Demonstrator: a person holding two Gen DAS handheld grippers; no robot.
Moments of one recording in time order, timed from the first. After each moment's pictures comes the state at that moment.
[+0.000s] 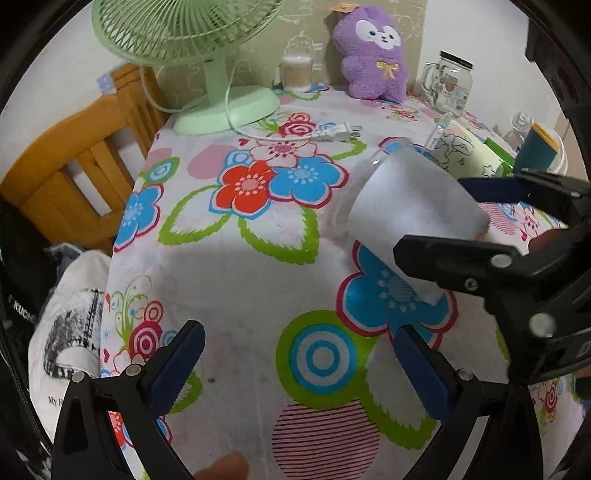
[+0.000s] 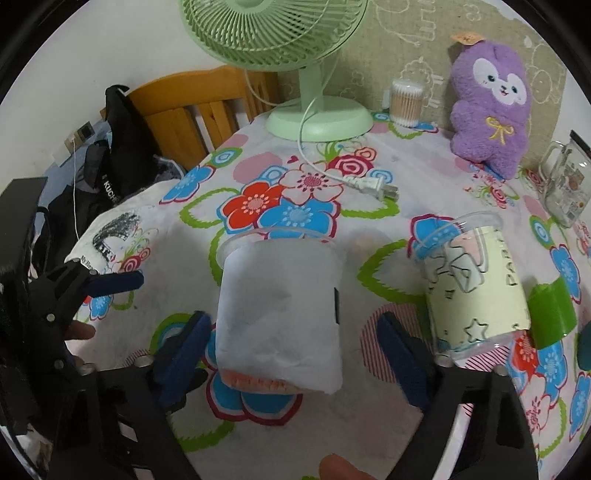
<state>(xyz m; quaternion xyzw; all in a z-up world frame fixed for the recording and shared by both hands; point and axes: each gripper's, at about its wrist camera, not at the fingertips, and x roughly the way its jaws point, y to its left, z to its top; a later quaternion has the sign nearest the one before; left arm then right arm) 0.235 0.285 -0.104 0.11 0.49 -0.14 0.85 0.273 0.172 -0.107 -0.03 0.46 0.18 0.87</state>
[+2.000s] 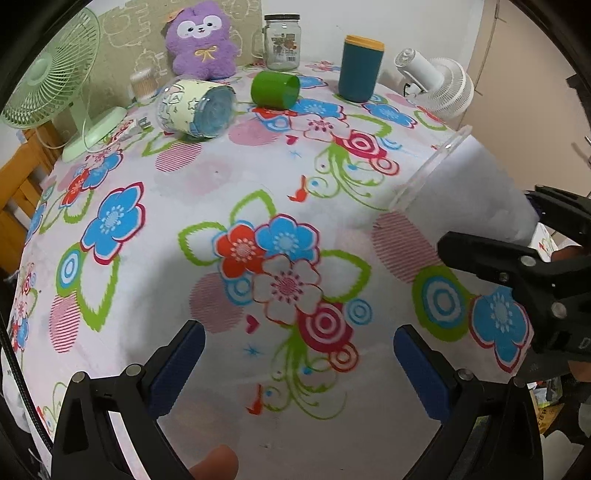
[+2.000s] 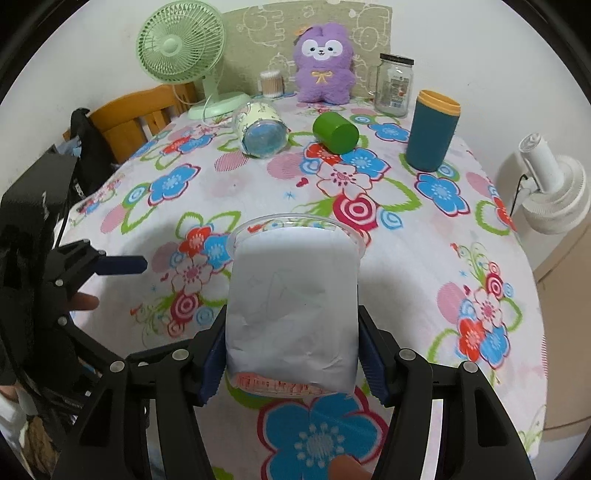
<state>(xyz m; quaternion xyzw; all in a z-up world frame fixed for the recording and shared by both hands) 0.075 0.122 -0.110 0.16 0.50 -0.26 0.81 0.037 0.003 -0.098 0.01 0.45 0.06 0.89</state>
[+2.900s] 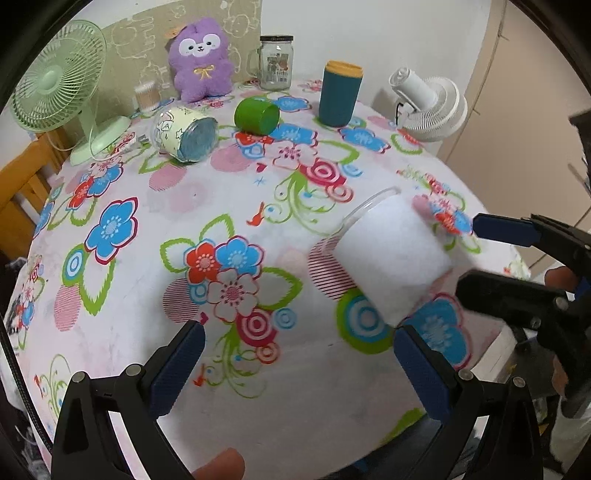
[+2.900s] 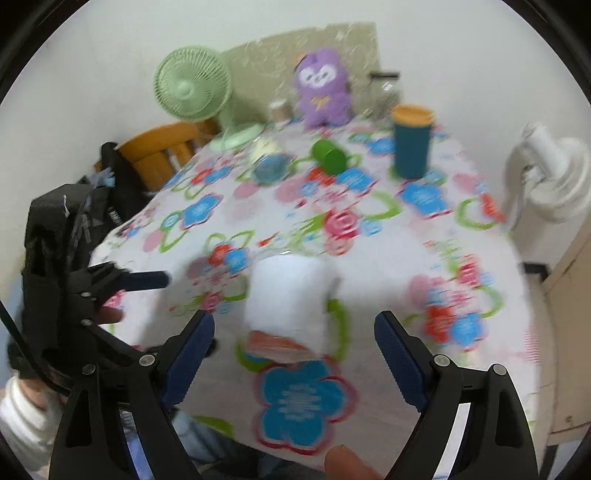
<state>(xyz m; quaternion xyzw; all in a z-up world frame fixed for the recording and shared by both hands) 0.044 0.092 -0.072 0.12 0.50 -0.25 0.82 -0.008 -0.051 -0.057 0.06 0.41 0.10 0.90</state>
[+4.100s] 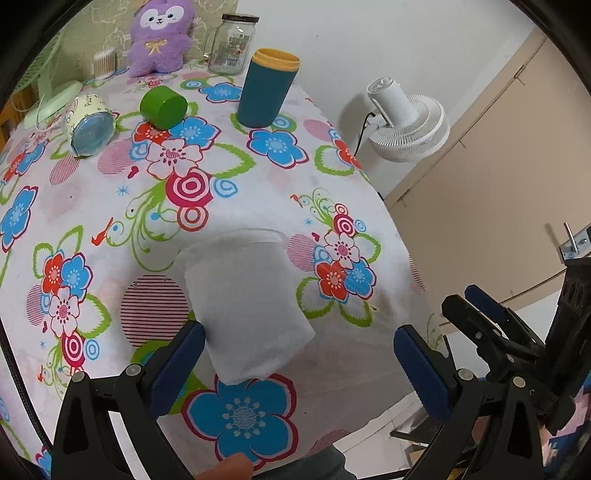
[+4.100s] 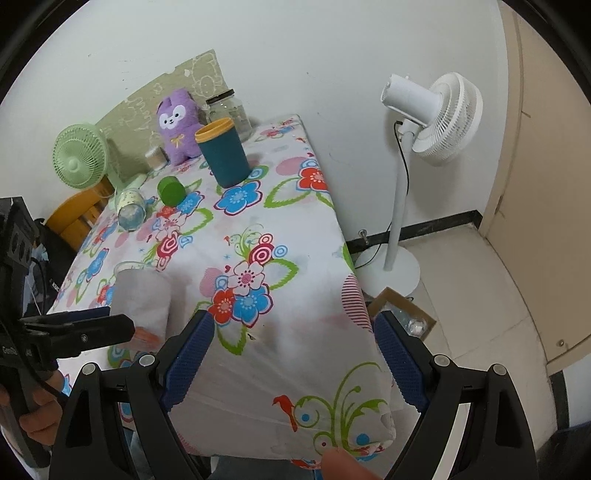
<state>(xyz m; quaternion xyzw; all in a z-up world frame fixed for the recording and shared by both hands) 0.048 -0.034 -0.070 -0.01 0.55 -0.27 0.79 -0.052 -0.220 -0.089 0.16 0.39 -0.05 0.90</state>
